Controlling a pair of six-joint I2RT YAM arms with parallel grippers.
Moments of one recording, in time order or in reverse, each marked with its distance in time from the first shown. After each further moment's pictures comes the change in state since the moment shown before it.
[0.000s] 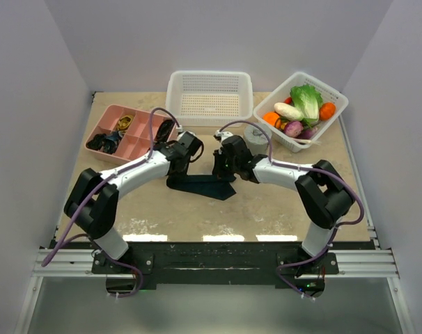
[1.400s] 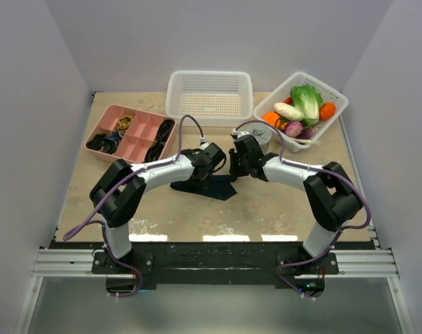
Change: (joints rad) left arm -0.168 0.214 0.104 -0.006 -0.033 -0.056; right arm -0.090 -0.060 -0.058 -0.095 0.133 0.000
